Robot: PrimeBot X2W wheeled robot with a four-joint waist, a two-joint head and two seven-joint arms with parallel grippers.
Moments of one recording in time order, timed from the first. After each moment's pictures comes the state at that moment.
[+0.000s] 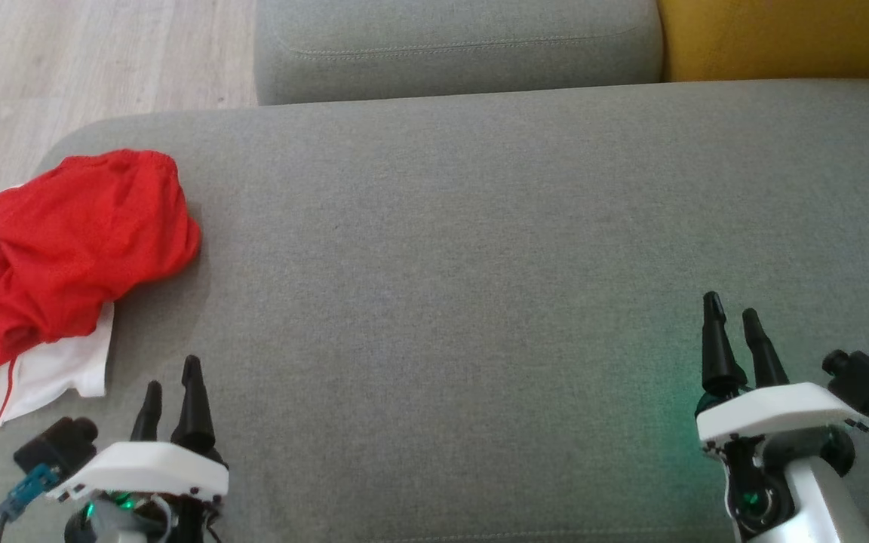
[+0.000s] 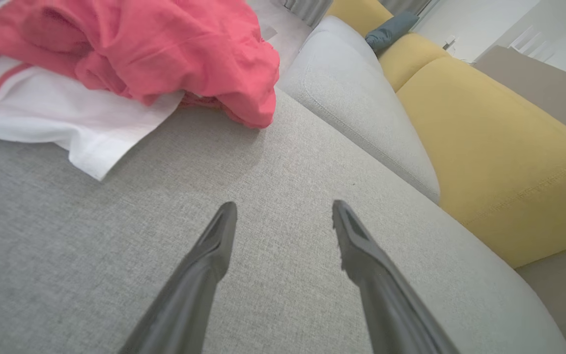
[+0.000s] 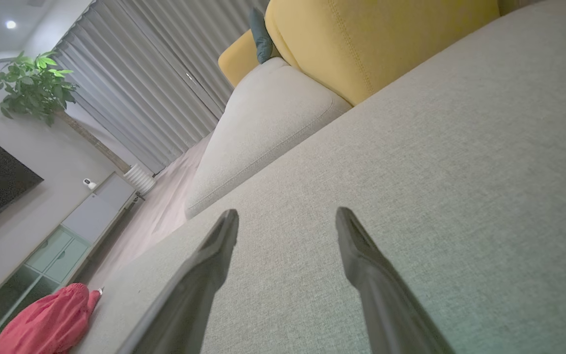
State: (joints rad) left arm -0.01 0.02 0.01 0.32 -0.63 -0.01 -0.12; right arm -0.13 -0.04 0.02 0.41 0.63 0.12 -0.11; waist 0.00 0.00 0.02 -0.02
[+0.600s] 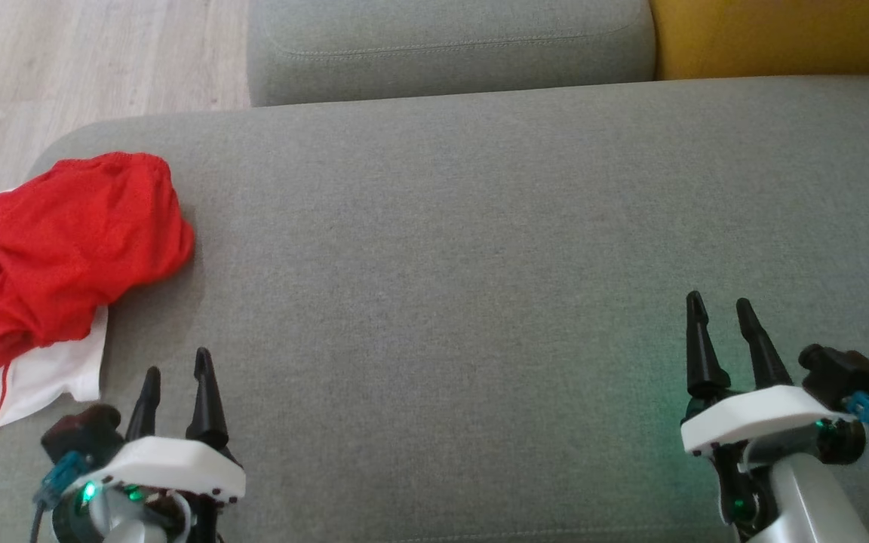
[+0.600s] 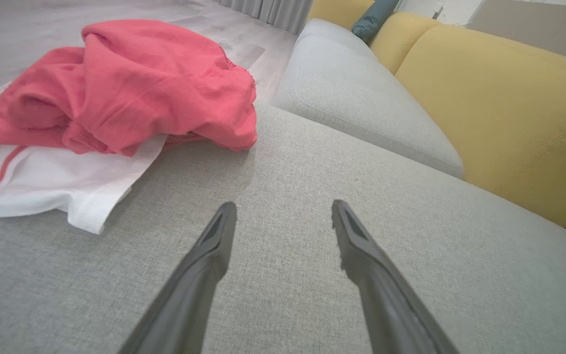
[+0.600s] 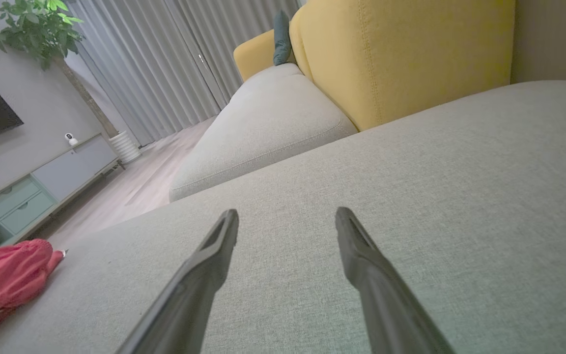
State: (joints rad) left arm -0.01 0.03 -0.02 0.29 -0.40 0.03 -0.17; right arm -0.13 -0.04 0.03 0.41 0.38 0.12 -0.16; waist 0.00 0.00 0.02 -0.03
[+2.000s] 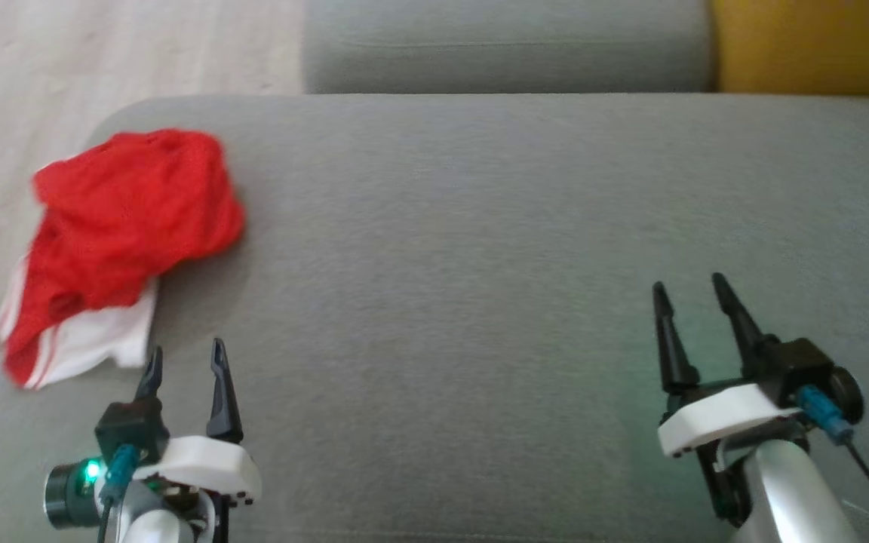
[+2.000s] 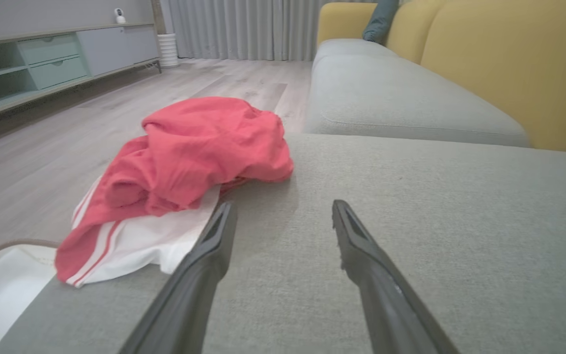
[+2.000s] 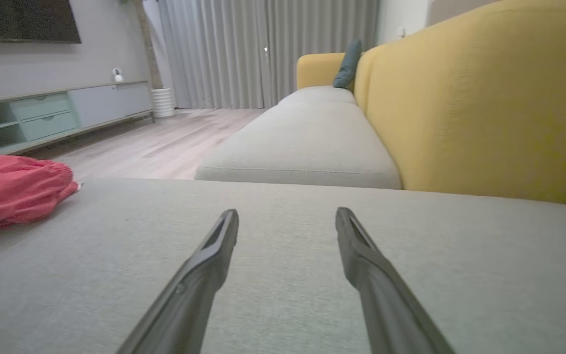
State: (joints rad) left arm -0.02 0.03 -0.06 0.29 -0.08 0.11 -0.25; right arm -0.15 -0.04 0.05 0.40 0.04 0.12 -0.25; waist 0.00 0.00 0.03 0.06
